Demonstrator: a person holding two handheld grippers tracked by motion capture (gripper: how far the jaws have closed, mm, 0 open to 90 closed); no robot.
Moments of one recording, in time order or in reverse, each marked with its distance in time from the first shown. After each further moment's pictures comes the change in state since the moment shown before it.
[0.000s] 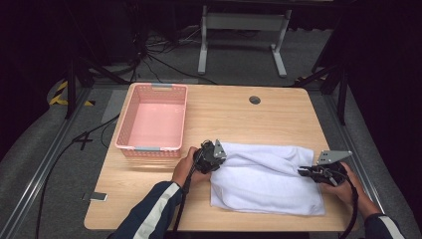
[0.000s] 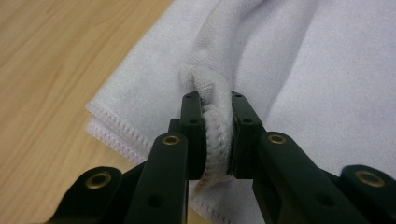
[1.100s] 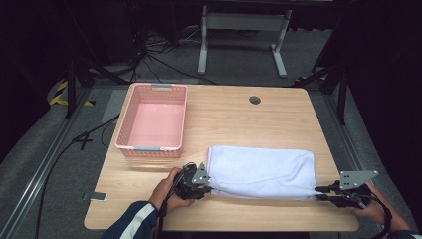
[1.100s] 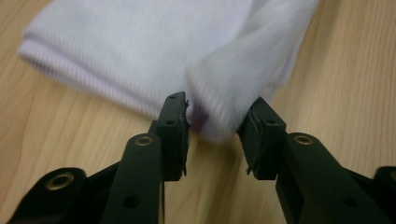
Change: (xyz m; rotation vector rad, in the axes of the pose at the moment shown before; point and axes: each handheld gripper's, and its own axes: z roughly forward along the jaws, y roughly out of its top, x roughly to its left) left arm -0.039 -0.059 -0.069 0.007 -0.141 0.041; right arm 0.029 -0.043 -0.057 -0.007 0.175 -0.177
